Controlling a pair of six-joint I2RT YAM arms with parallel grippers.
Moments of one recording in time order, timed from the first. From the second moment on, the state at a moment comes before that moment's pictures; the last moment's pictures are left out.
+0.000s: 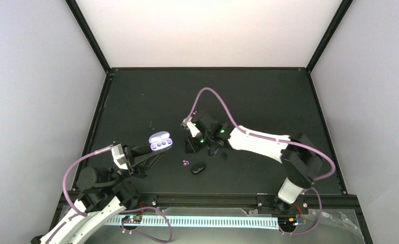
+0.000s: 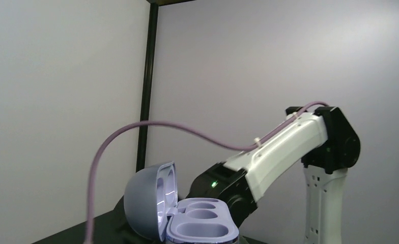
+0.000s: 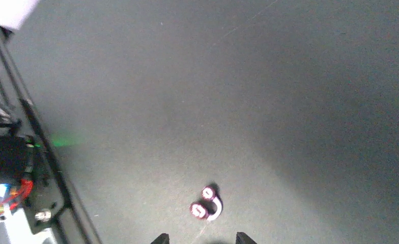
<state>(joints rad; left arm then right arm) -0.80 0.06 0.40 0.12 0.24 -0.25 0.96 1.63 1.13 -0.35 -0.24 0.36</state>
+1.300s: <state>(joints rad) -0.80 0.01 0.44 -0.11 0.23 -0.16 1.13 1.88 1.19 -0.40 0.15 0.32</state>
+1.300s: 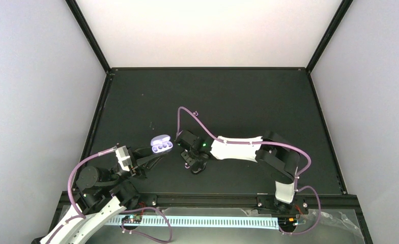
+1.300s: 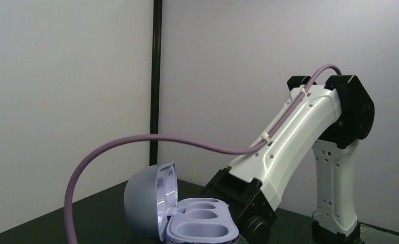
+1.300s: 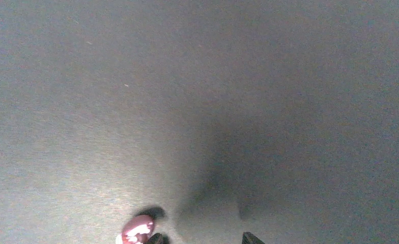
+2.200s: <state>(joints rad) -0.80 0.01 0.44 -0.11 0.23 -0.16 1.13 1.89 1.20 -0.37 -0.11 0.30</state>
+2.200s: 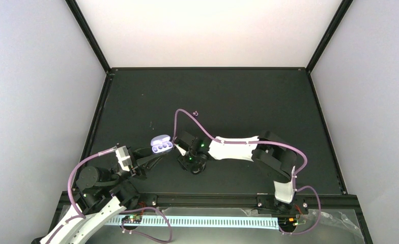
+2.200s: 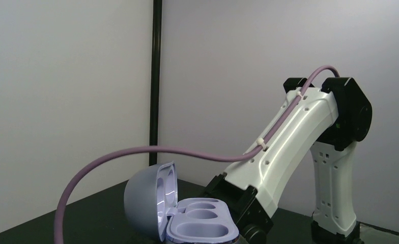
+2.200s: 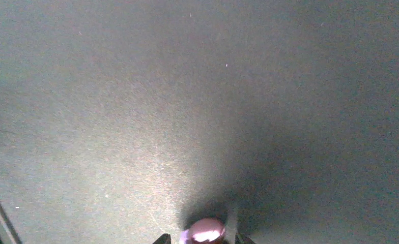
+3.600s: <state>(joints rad) -0.80 0.01 0.44 -0.10 0.23 -0.17 1.04 1.57 1.01 -0.25 0.10 0.39</state>
